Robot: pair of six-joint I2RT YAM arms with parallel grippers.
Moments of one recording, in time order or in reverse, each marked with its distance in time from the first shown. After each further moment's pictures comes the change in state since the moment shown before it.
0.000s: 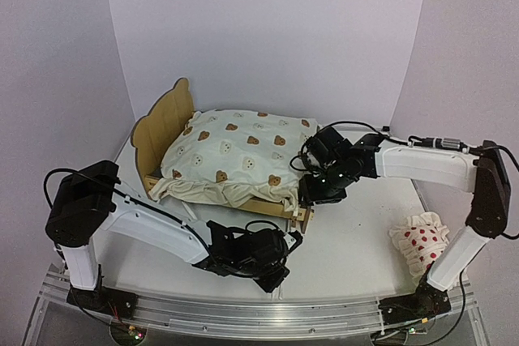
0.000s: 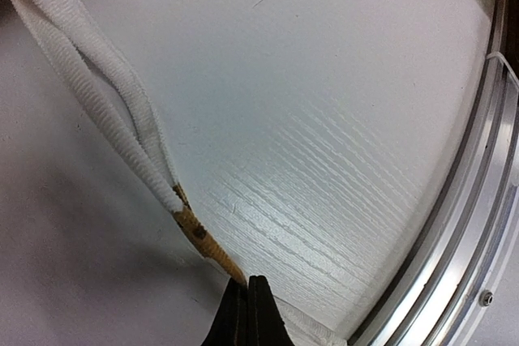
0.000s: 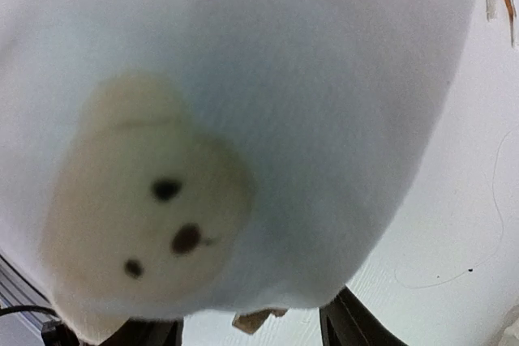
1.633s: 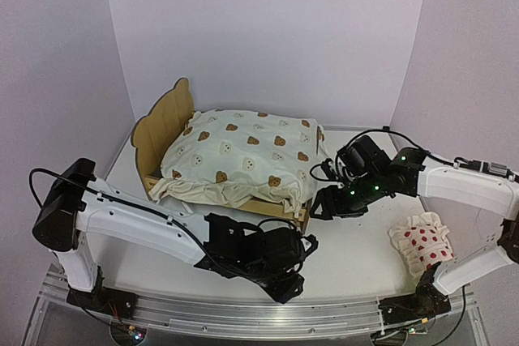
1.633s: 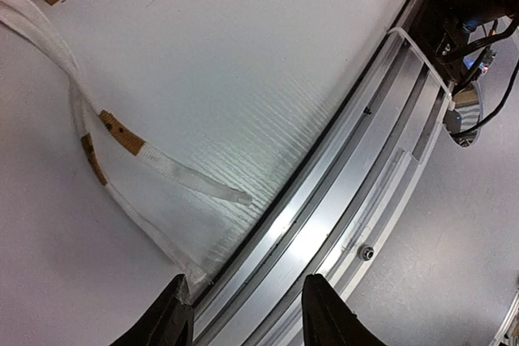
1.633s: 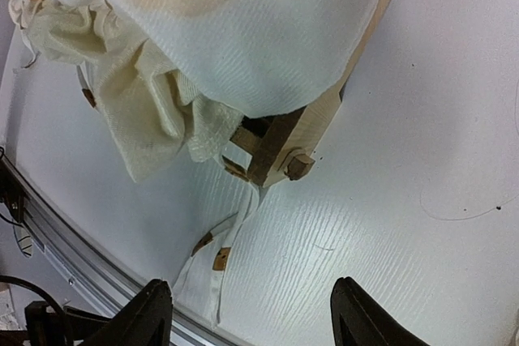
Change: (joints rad) left arm -0.092 -0.051 0.207 -0.291 0.078 -0.119; right arm 0.000 -0.303 -0.236 0.012 -0.152 0.014
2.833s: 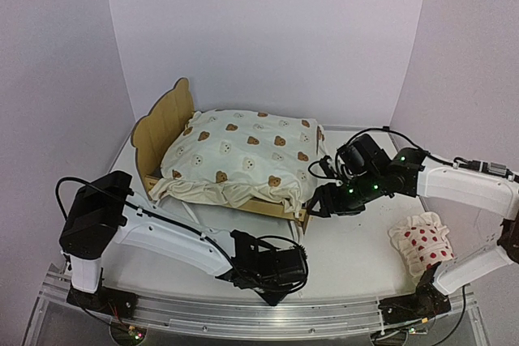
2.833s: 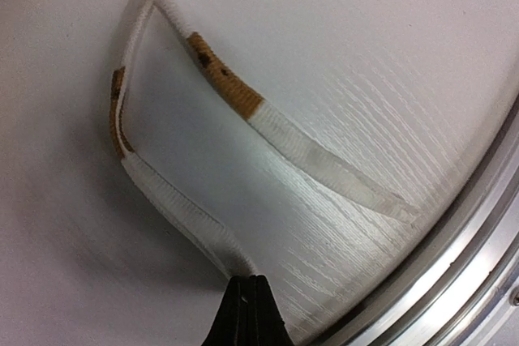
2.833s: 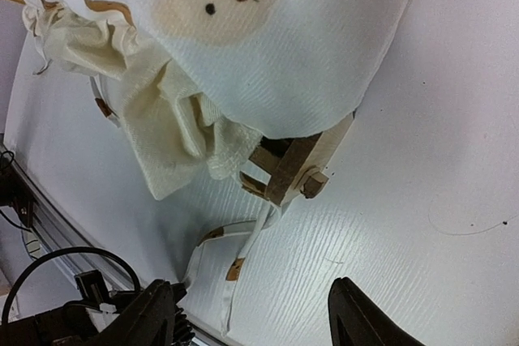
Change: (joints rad) left arm -0.002 0.162 0.034 -0.121 -0.181 -0.014; right arm 0.000 0.003 -0.003 0.049 -0.009 0.001
